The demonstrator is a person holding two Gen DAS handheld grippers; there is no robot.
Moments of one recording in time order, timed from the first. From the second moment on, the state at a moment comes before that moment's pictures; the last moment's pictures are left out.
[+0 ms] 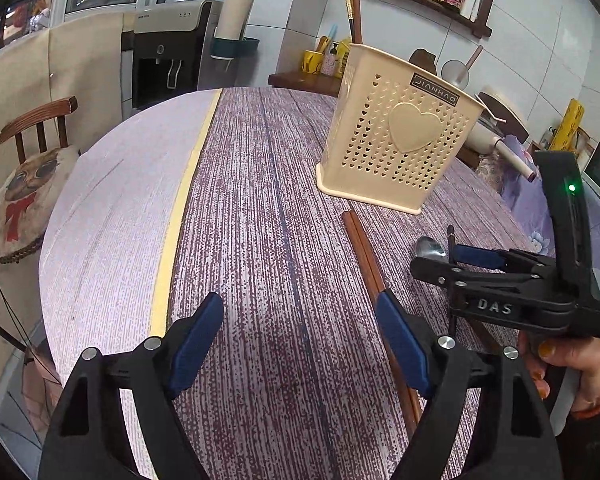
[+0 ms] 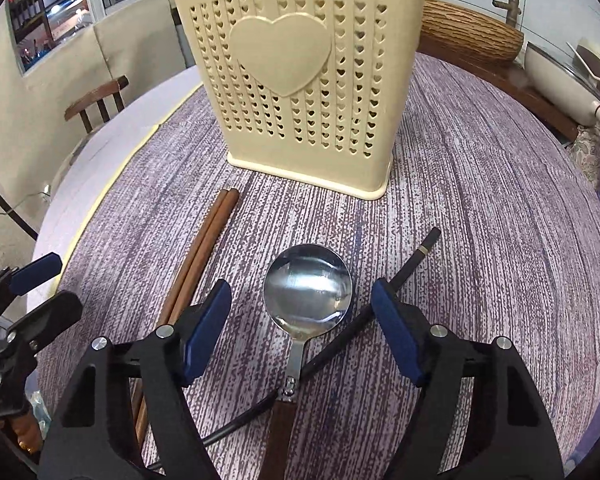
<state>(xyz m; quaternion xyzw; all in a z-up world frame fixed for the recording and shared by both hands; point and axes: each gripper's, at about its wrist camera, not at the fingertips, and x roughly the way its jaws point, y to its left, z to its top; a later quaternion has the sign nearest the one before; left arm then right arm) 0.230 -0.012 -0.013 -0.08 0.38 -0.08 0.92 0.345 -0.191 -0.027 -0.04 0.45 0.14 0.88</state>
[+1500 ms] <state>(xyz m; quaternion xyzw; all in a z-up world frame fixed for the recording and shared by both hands) 0.246 -0.067 -0.031 0.02 0.42 -0.11 0.90 0.288 -0.256 -0.024 0.03 0.43 0.06 0.90</state>
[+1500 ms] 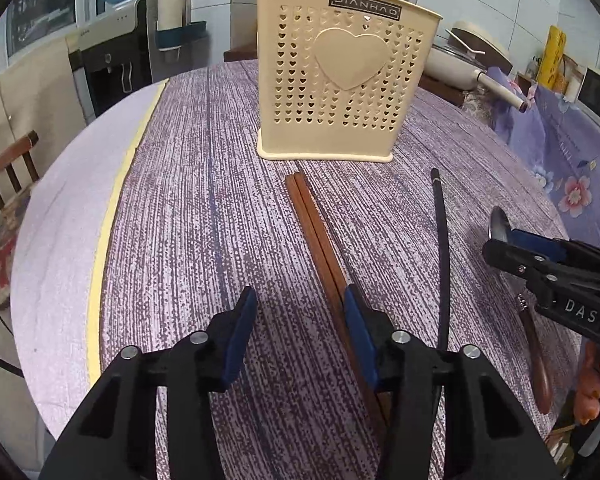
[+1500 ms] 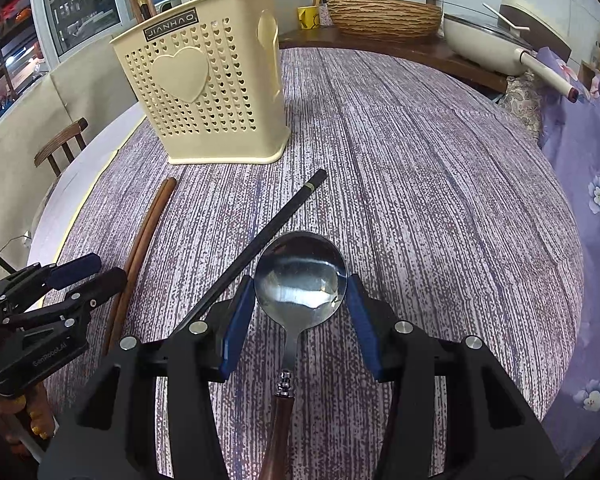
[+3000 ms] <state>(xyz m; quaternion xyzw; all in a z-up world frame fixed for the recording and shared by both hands) 0.313 -0.078 -0.028 0.00 0.46 -0.07 0.88 0.300 -0.253 -0.032 0.03 0.45 0.03 0.89</state>
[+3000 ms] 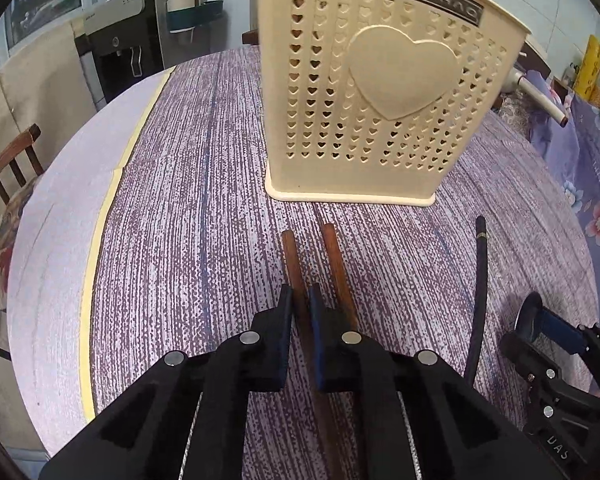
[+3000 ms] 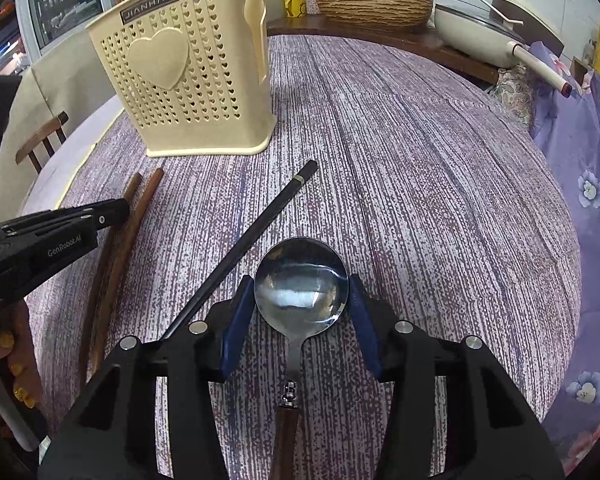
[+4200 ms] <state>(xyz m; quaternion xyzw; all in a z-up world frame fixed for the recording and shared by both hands) 0.253 -0.049 0.100 -0.04 0.26 -0.10 0.96 0.253 -0.267 0.074 0.06 0.33 0.07 0.94</state>
